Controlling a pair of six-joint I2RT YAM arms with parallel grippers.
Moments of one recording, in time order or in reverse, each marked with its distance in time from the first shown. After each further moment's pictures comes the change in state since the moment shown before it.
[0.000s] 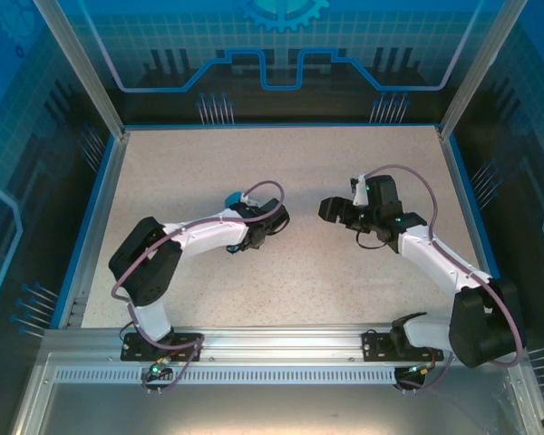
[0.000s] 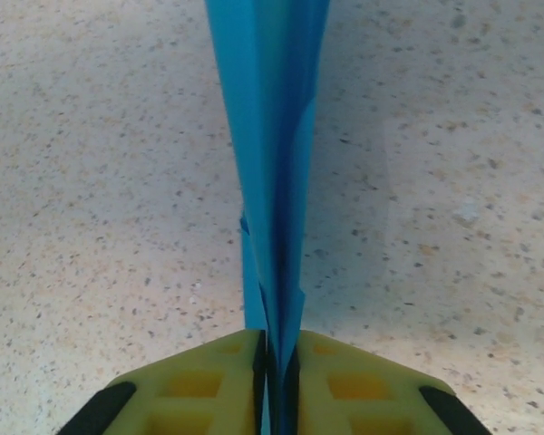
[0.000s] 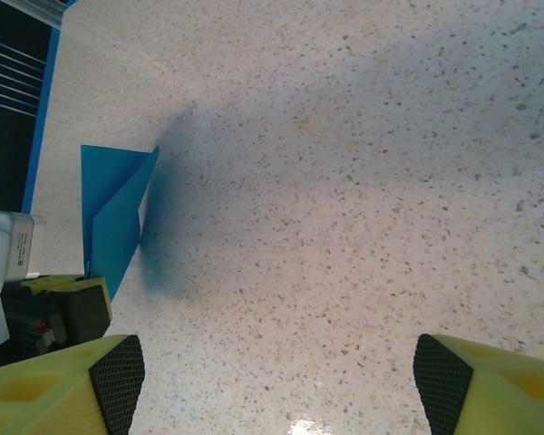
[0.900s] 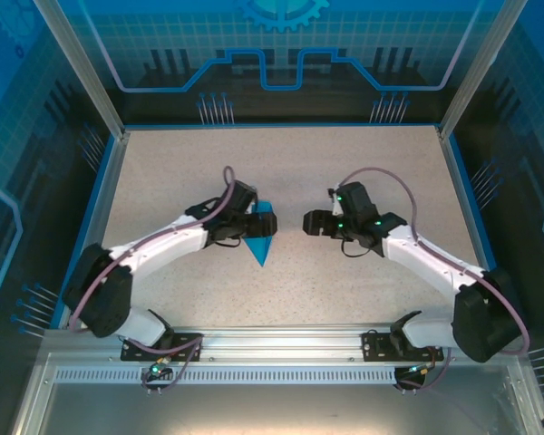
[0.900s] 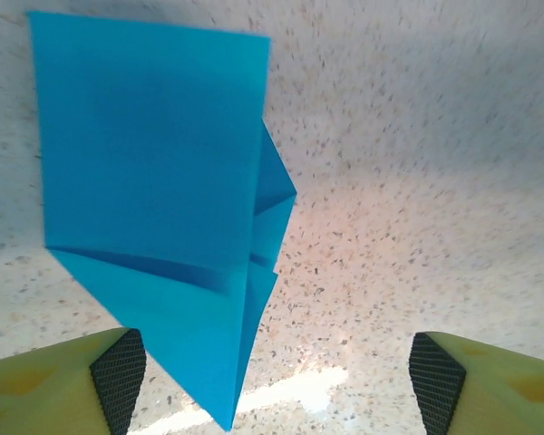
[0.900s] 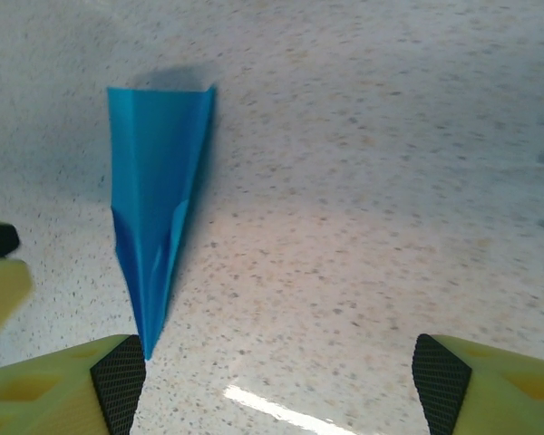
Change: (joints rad) left arm 0.175 -0.338 -0.210 0.410 0.668 0.003; right arm 0.254 0.053 0.076 -0.120 0.259 -0.018
